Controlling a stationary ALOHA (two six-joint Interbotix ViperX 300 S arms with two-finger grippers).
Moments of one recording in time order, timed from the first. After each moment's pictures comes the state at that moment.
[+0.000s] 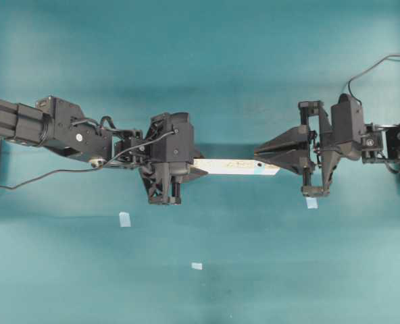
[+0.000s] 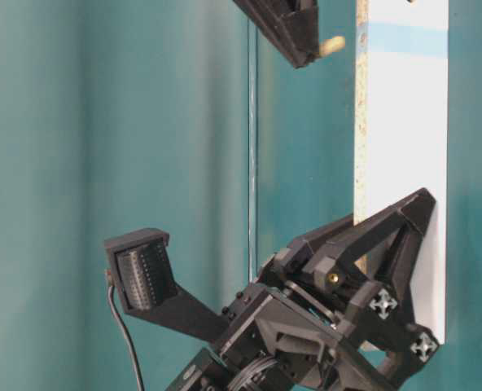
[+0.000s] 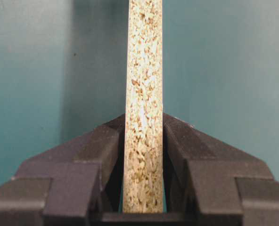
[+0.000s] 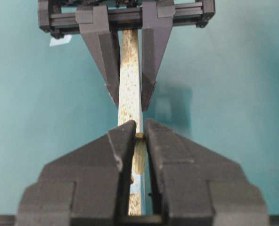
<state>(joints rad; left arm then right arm) -0.01 0.28 0.66 -0.06 -0.23 0.07 -0.05 0.07 1.19 -0.05 -1.13 0.28</state>
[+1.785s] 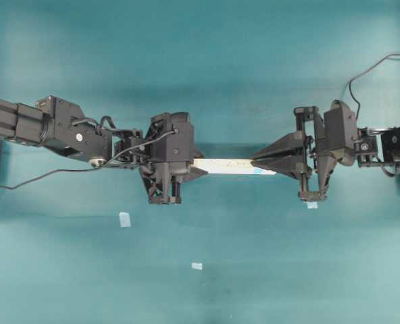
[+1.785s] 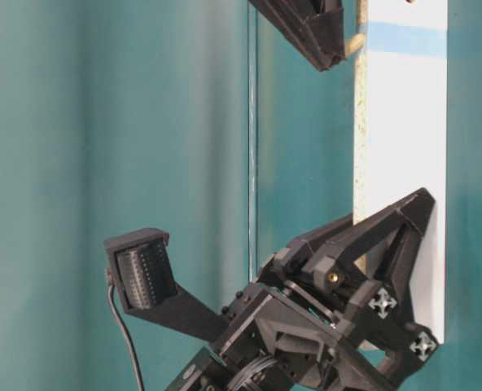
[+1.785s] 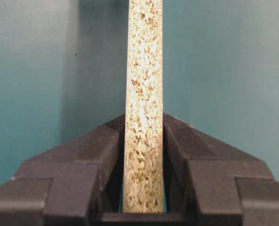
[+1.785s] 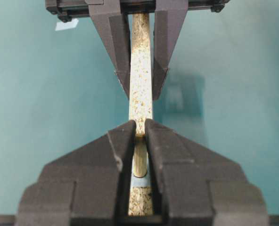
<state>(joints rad) 0.00 0.28 0.66 -0.06 -0.23 0.07 -0.03 0.11 1.17 -0.05 -1.13 0.27</state>
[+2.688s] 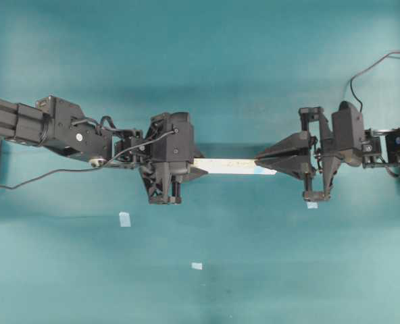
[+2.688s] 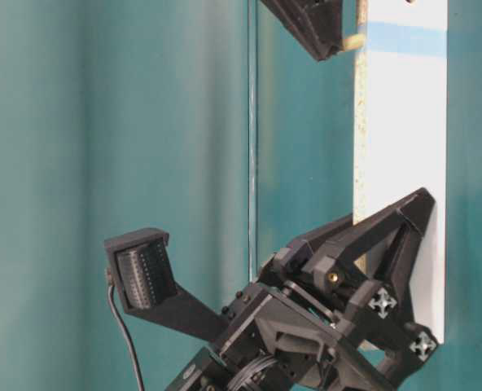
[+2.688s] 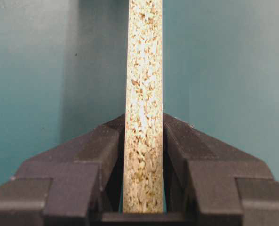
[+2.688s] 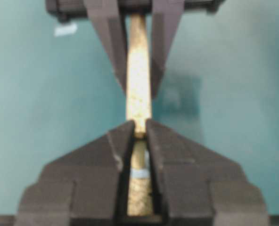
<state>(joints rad) 0.00 0.28 0.66 -0.06 -0.23 0.07 -0.02 0.12 1.20 -0.05 -1.13 0.28</state>
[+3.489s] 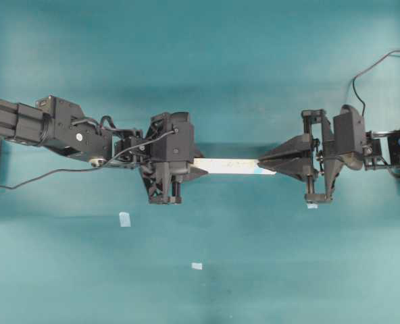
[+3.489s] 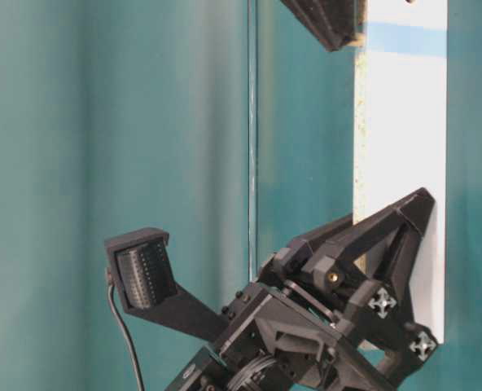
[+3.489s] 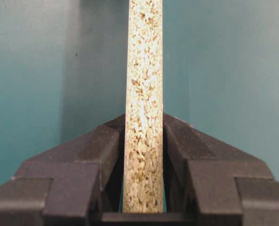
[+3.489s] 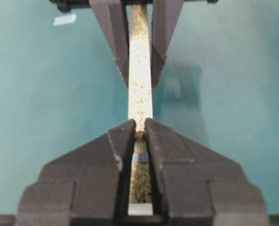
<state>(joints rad) 0.00 0.28 0.66 -0.06 -0.23 0.07 -0.01 0.11 1.21 -0.05 -1.03 0.28</state>
